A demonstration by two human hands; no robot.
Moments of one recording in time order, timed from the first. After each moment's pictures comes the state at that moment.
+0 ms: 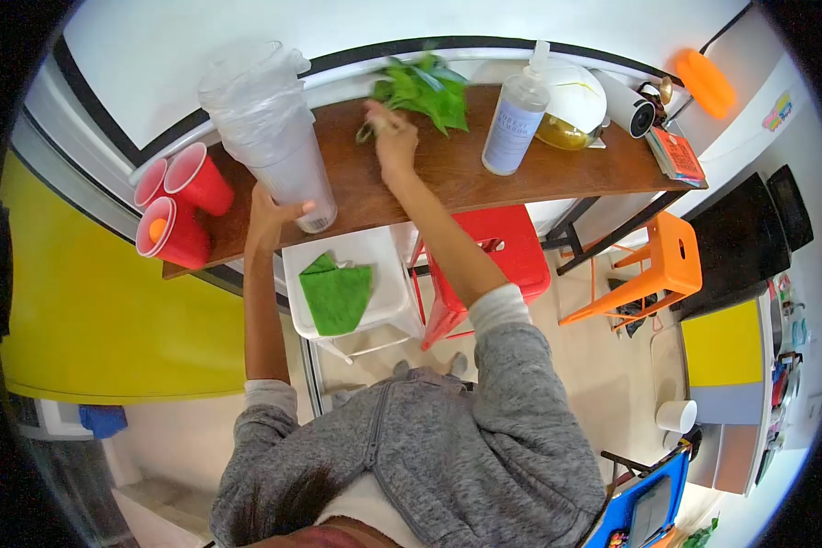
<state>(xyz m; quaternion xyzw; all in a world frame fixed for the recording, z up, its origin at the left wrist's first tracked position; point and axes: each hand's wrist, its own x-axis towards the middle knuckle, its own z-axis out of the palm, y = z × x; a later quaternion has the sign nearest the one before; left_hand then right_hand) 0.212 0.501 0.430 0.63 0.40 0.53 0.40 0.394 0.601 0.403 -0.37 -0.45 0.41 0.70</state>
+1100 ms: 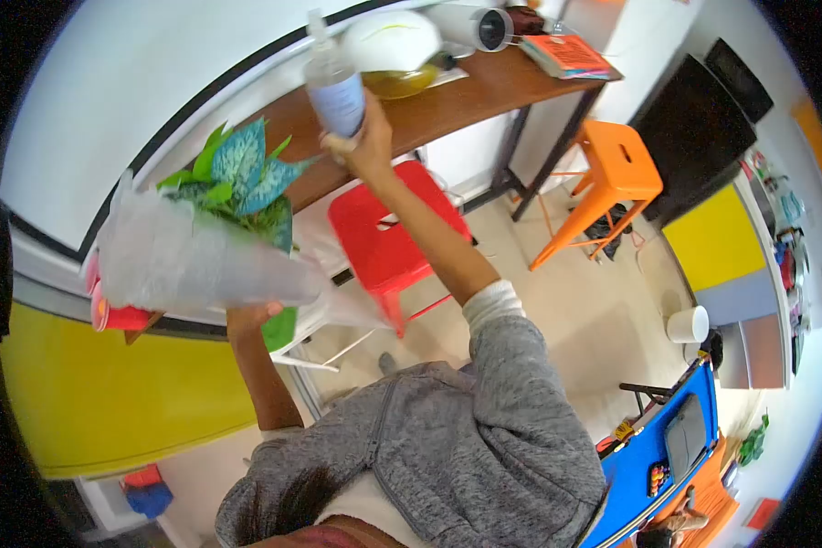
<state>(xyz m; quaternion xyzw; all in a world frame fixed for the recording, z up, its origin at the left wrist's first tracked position) 0.327 0.402 0.369 0.67 0.33 0.46 0.47 0.589 0.522 0.393 -0.37 -0.52 0.19 0.75</state>
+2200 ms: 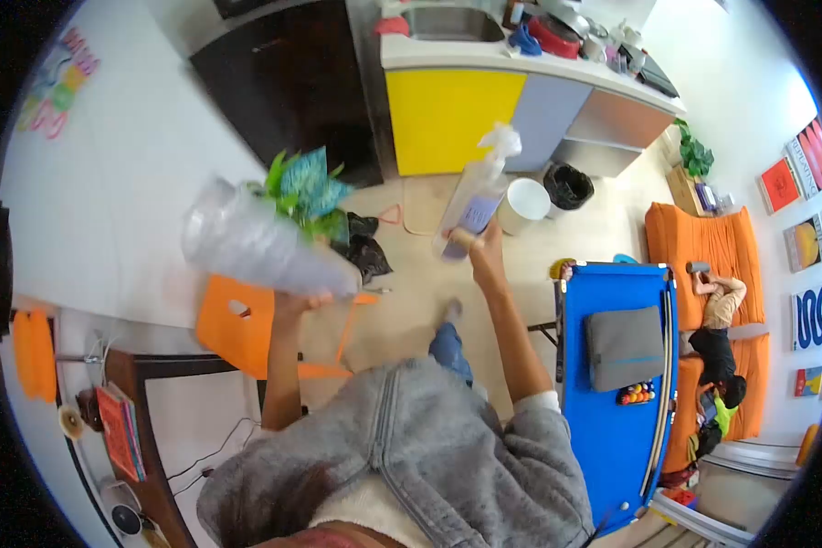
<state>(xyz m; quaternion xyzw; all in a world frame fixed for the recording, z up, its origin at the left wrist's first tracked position) 1.338 0.296 0.294 0.70 0.06 -0.05 0.71 1.419 -0.005 0.313 -0.64 0.02 -0.03 0.77</state>
